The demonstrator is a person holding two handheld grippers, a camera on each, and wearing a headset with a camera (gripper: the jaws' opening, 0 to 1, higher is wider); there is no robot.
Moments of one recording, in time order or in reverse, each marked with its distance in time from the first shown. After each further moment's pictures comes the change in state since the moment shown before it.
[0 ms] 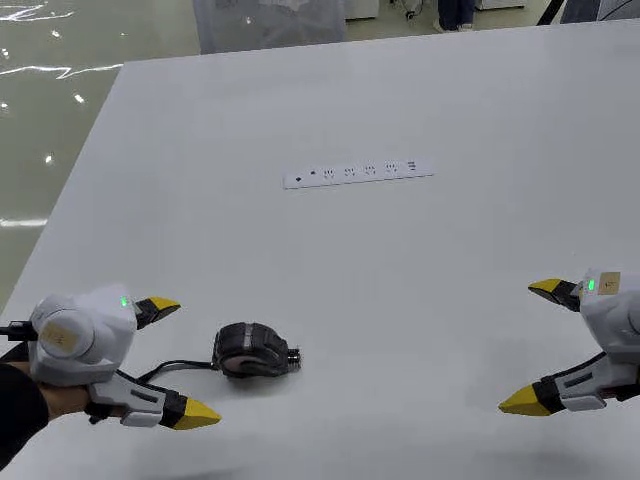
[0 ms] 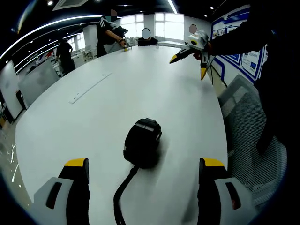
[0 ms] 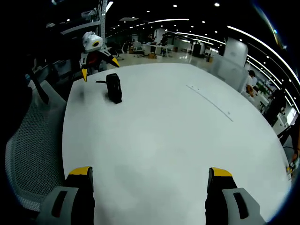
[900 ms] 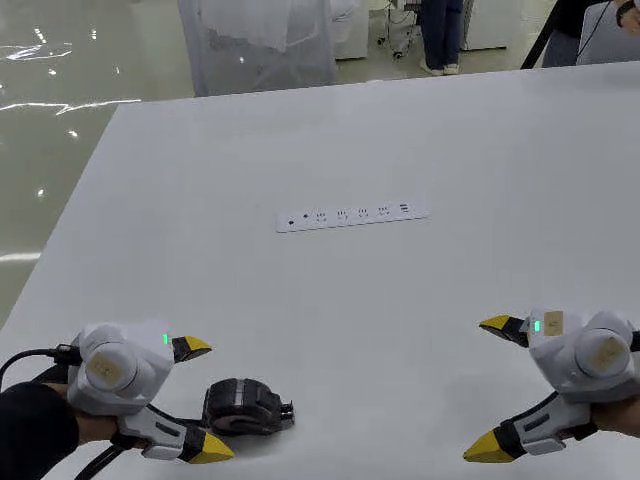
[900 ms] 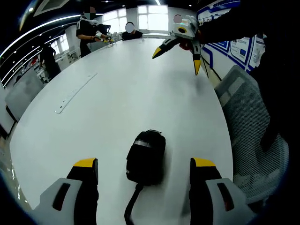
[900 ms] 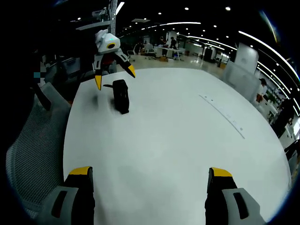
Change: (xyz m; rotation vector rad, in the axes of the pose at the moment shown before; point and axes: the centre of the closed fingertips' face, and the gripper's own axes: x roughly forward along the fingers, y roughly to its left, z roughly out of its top) left arm 0.034 0.008 0.014 0.100 0.068 -0.092; right arm 0.031 0.005 0.037 -0.065 -0.022 0.084
